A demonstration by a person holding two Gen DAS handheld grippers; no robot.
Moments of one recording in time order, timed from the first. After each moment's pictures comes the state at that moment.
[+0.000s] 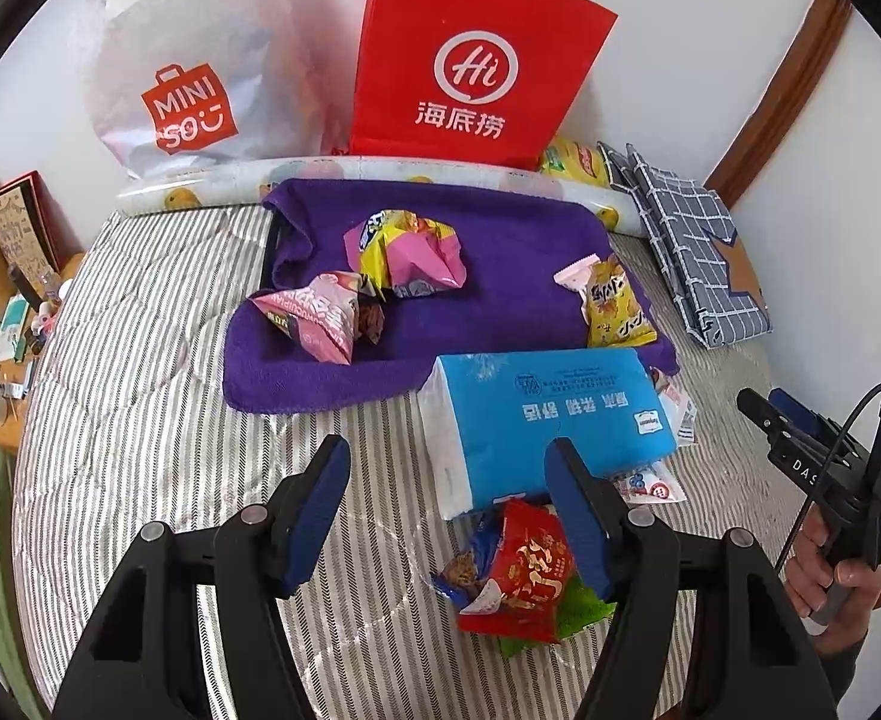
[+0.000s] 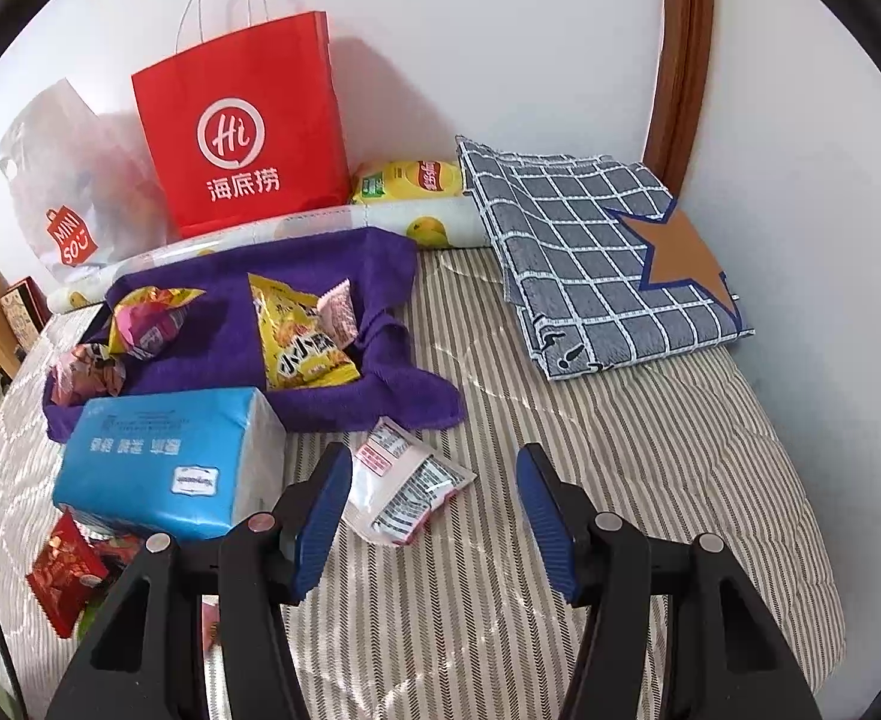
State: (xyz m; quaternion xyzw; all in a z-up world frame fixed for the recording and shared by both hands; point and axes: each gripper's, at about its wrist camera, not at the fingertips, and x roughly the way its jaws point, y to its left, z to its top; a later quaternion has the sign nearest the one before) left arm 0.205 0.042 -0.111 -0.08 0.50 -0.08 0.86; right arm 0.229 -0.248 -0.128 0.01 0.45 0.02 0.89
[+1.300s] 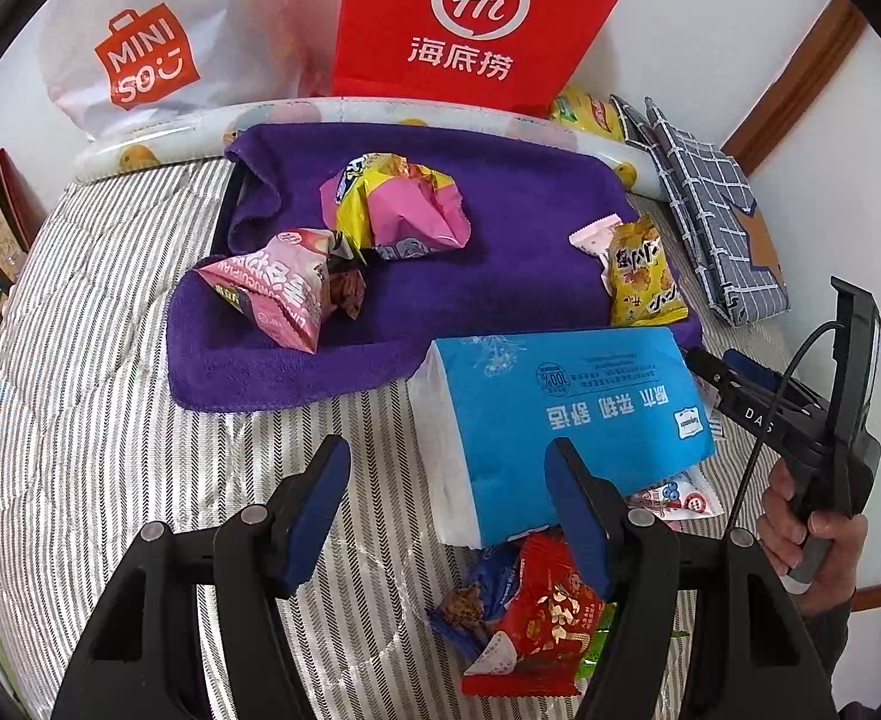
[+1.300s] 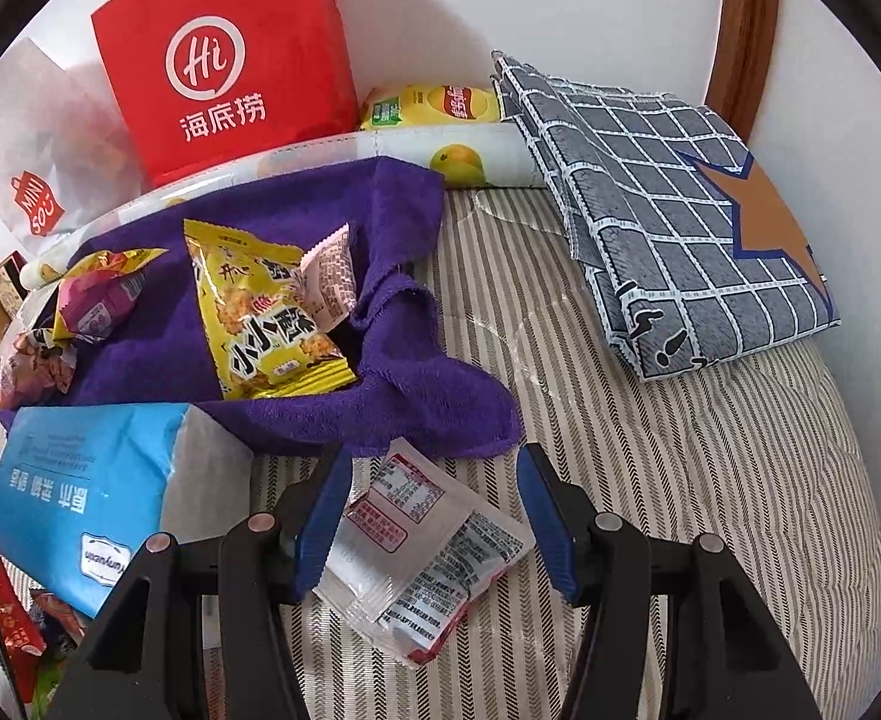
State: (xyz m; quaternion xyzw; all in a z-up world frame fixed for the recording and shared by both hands) left arm 0.242 0.035 -0.150 -0.08 0.54 -0.09 0.83; right arm 0.295 -0.237 -0.188 0.01 0.51 0.05 0.86
